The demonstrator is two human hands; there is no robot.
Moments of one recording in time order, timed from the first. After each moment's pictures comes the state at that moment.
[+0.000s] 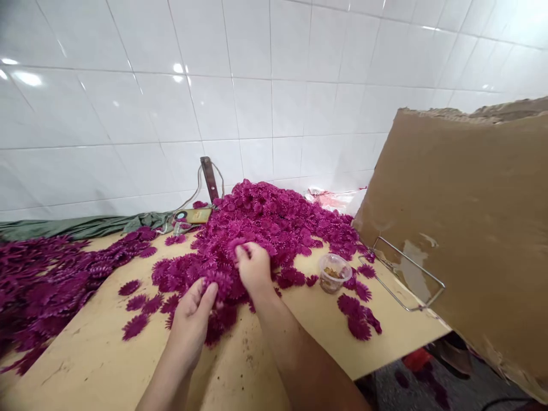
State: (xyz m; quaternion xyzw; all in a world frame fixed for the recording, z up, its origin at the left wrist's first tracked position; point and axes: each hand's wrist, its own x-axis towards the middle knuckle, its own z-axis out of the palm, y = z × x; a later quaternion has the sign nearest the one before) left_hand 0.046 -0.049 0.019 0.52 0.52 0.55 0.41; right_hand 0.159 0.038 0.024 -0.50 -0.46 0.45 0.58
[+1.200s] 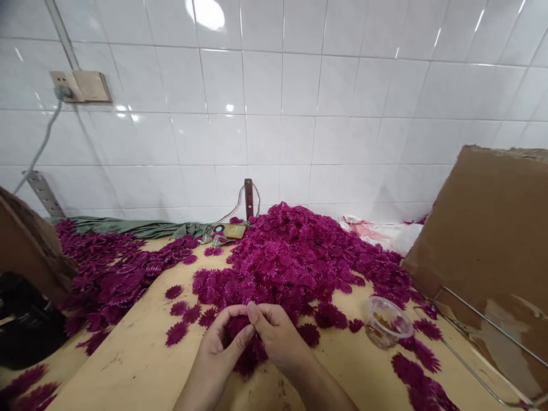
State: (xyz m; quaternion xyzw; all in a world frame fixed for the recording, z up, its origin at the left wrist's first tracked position) left_hand 0.023 -0.053 0.010 0.46 0.49 0.60 0.43; right_hand 0.131 -0.024 0.034 -0.39 -0.60 0.57 0.40
